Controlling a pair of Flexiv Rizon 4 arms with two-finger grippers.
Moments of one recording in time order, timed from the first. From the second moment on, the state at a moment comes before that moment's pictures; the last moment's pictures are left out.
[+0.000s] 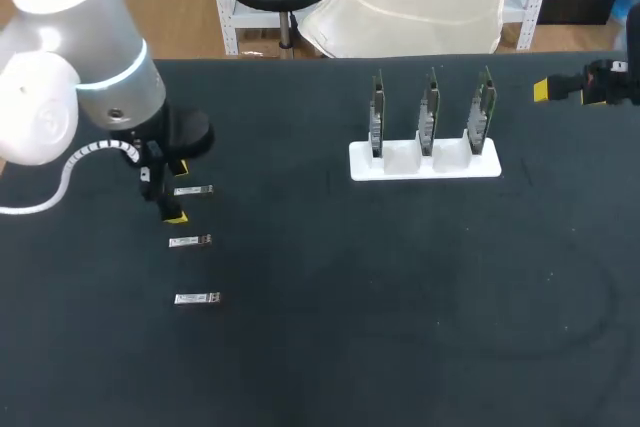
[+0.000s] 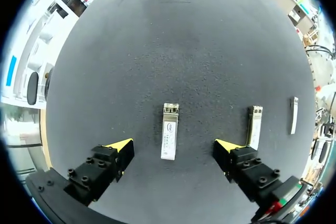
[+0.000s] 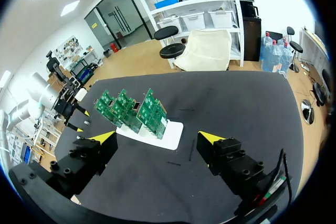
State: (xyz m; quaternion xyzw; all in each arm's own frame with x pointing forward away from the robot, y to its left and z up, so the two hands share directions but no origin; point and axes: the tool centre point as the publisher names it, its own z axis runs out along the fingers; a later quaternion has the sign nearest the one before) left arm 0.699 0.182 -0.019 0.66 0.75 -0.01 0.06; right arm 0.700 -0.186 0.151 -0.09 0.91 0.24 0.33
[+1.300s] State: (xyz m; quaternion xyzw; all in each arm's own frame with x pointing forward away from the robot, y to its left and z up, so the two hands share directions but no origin) left arm 0.816 0.135 0.161 0.40 0.85 -0.14 0.31; right arm 0.700 -0.186 0.151 -0.09 0.91 0.24 0.33
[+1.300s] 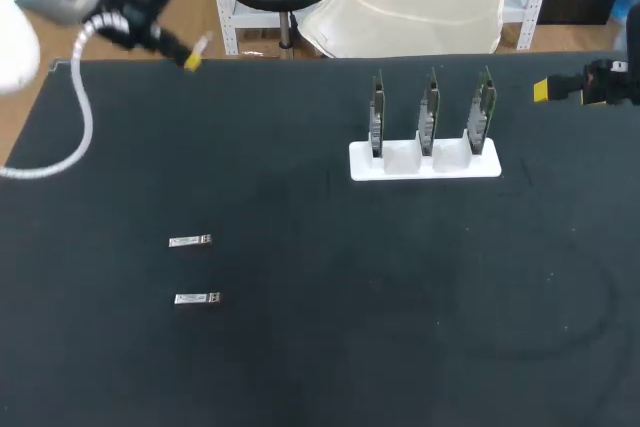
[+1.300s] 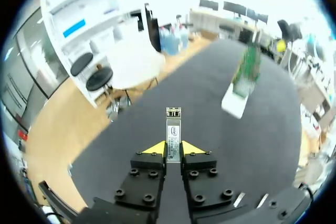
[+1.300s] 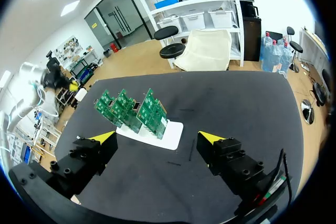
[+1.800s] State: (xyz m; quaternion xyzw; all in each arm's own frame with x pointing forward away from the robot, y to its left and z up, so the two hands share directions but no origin) left arm 0.779 0.039 0.272 0.40 0.79 -0.25 0.40; right arm 0.700 -0.186 0.151 -0.09 0.91 0.24 0.33
